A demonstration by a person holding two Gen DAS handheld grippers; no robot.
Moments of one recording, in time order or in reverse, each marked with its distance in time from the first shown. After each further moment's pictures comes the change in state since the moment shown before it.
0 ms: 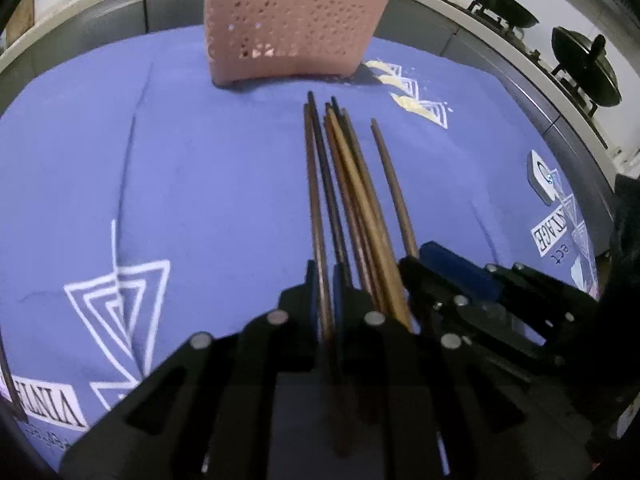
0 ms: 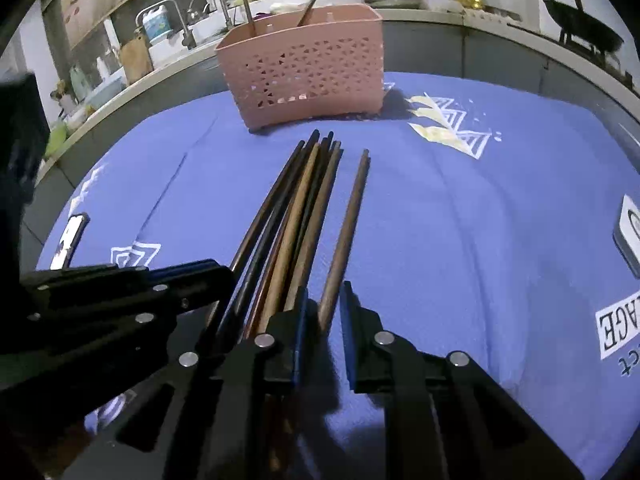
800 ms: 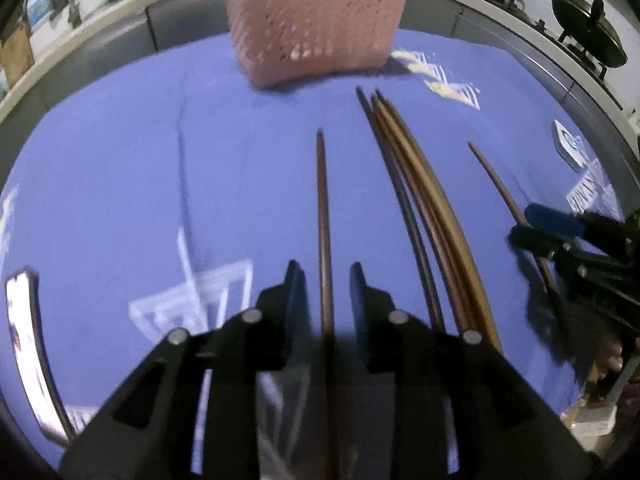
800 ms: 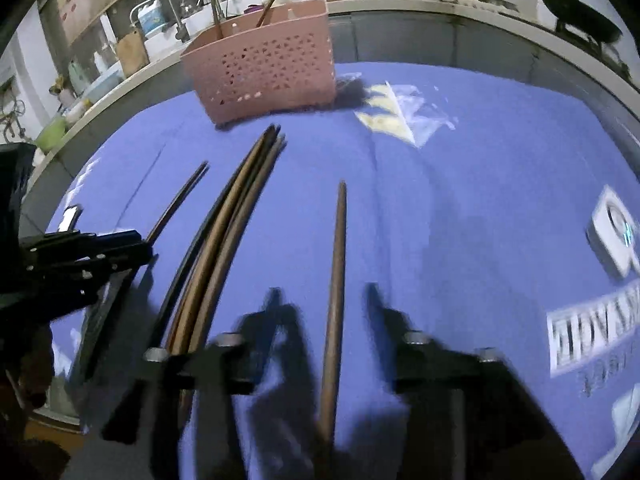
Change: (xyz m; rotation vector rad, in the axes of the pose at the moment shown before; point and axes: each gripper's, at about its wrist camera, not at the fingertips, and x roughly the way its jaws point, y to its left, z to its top) left arm -0.002 0.032 0.002 0.124 0.009 0.121; right arm -0.008 -0.048 0.009 -0.008 0.055 -0.001
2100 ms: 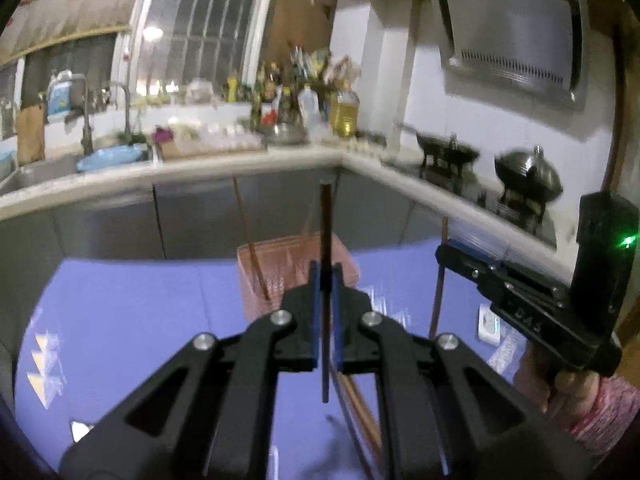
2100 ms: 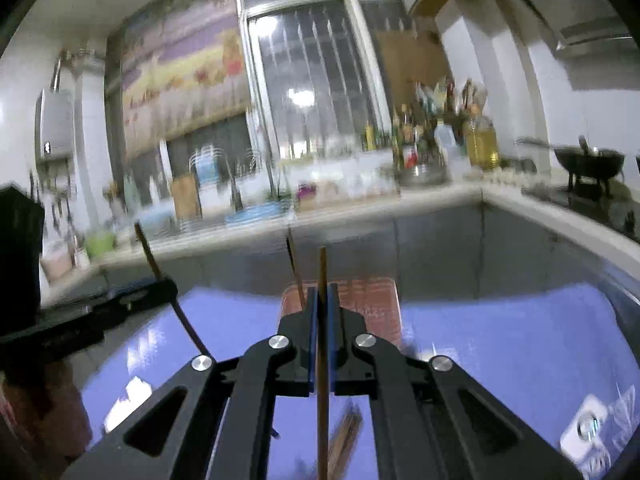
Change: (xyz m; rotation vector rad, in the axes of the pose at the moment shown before) left arm -0.194 0.028 0.102 -0.025 -0.611 -0.129; right arm -0.141 0.053 0.141 -0.029 -0.642 0.142
